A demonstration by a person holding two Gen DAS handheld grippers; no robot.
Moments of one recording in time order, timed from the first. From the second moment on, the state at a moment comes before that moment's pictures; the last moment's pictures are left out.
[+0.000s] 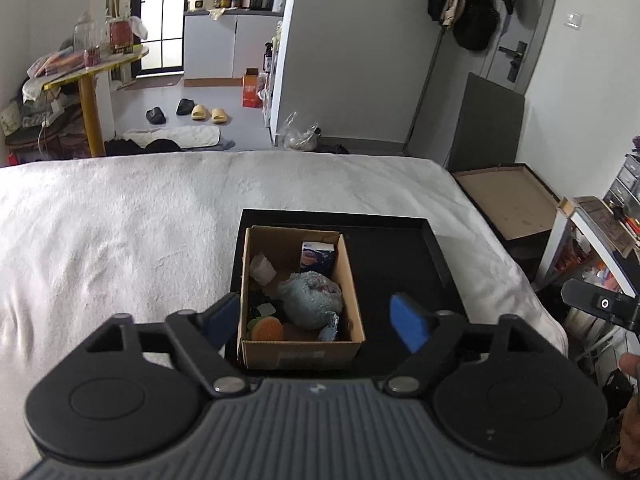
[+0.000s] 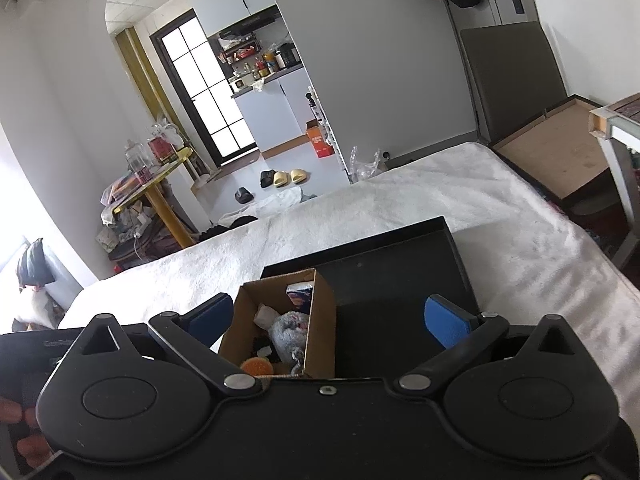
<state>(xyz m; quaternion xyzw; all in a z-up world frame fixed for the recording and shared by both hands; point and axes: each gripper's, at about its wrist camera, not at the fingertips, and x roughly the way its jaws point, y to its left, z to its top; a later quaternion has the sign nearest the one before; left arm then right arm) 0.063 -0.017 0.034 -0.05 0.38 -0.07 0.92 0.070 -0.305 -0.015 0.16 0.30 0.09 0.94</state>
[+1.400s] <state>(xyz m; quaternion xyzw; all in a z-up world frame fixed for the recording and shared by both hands) -0.022 -0.016 0.057 0.00 0.37 -0.07 0.93 -0.015 -0.289 0.022 0.08 0.33 0.07 0.94</state>
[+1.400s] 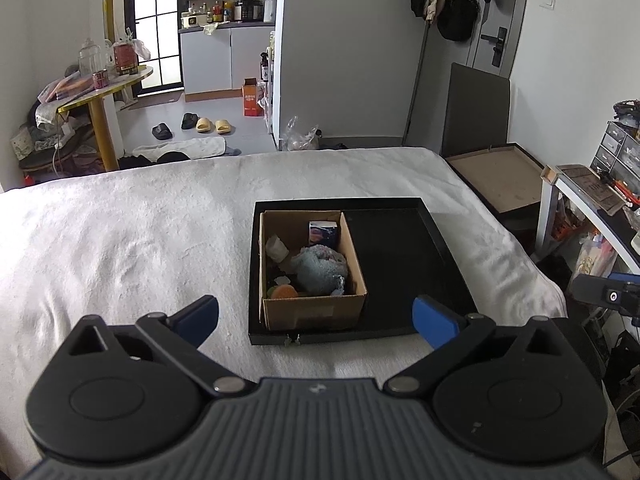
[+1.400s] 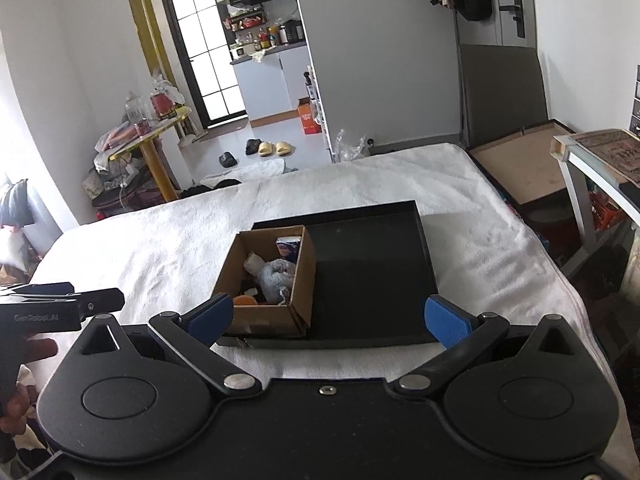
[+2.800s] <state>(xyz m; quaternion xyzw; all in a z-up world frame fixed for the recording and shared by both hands) -0.024 -0.015 0.048 0.00 0.38 -0.07 0.92 -0.018 -0.287 0.010 0.08 0.35 0.06 0.93</state>
